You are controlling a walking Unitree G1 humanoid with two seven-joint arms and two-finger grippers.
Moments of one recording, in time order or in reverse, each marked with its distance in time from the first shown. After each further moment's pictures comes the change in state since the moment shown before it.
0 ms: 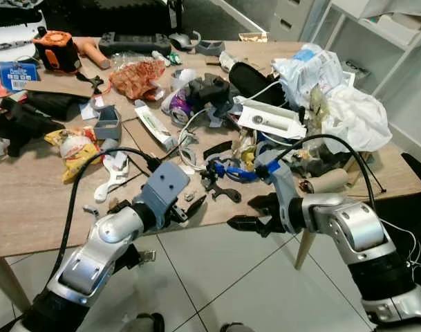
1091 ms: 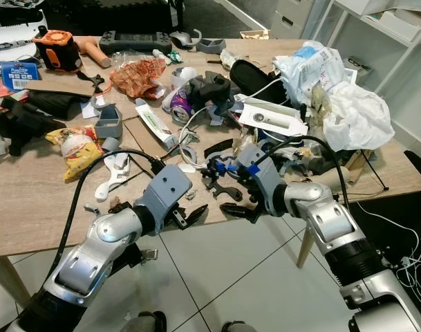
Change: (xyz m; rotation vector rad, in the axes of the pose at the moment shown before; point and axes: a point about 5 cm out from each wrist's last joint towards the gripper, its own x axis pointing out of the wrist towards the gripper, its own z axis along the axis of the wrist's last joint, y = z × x) left arm -0.002 -0.003 0.001 -0.021 0.039 -0.086; right arm 0.031 -0.014 0.016 -0.359 -0.094 -0.088
